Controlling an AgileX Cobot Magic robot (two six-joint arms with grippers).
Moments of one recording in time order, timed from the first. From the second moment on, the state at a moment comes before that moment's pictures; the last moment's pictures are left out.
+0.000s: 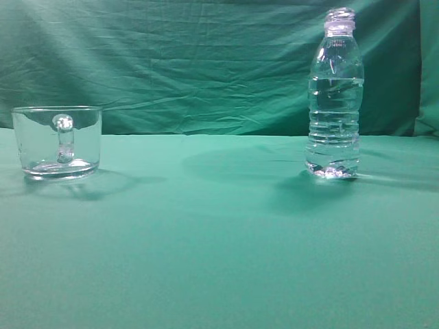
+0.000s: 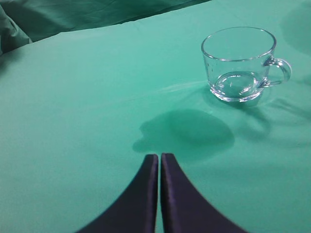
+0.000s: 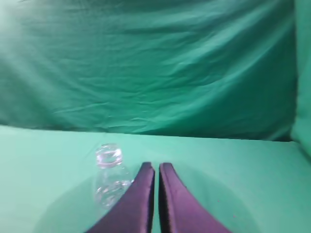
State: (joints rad) left arm -0.03 -0.01 0.02 -0.05 0.35 0.23; right arm 0.06 0.57 -0.18 -0.44 -0.35 0.55
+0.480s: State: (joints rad) left arm -0.03 -0.01 0.02 -0.05 0.35 0.23; right arm 0.06 0.98 -0.18 -0.75 -0.63 0.66
